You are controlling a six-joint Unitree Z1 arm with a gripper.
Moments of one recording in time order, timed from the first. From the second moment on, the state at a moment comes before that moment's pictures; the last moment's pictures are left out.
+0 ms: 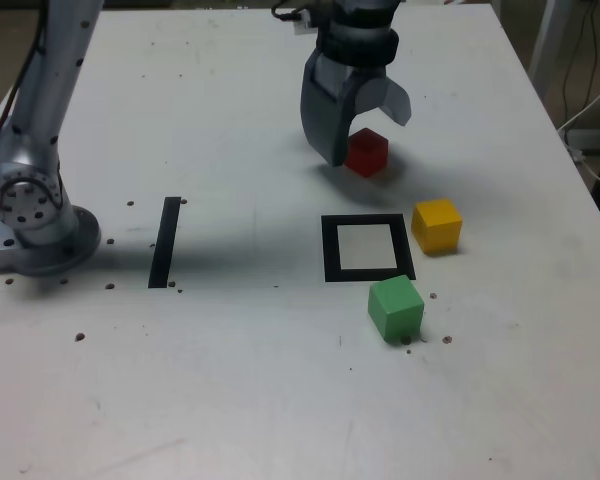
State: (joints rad) arm 0.35 2.12 -1.60 1.21 0.01 -0.19
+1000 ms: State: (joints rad) arm 0.35 2.10 -1.53 1.02 0.05 -0.27
